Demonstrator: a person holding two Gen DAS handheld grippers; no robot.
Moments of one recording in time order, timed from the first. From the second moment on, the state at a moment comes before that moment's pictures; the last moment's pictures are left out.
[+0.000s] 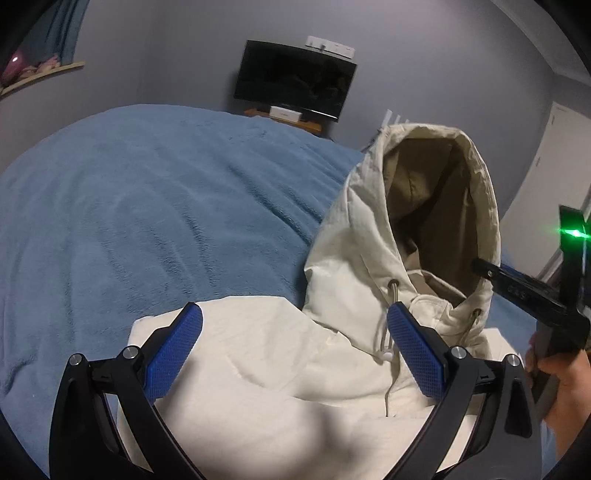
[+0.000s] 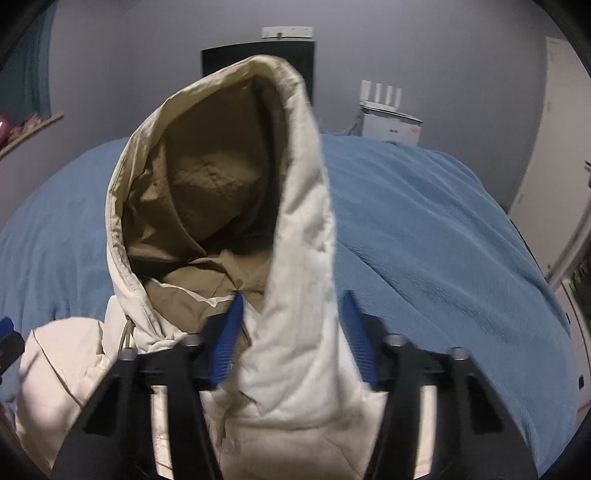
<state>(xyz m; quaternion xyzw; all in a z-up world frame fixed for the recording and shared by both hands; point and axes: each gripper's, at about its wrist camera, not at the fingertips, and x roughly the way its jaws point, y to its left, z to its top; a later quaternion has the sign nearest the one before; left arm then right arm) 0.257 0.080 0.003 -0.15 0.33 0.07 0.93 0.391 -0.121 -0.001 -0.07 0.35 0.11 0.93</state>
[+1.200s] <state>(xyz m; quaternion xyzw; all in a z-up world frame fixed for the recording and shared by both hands) 0.213 -0.010 0.043 0.07 0.28 -0.03 0.96 0.248 -0.164 -0.042 -0.09 0.27 0.24 0.93</state>
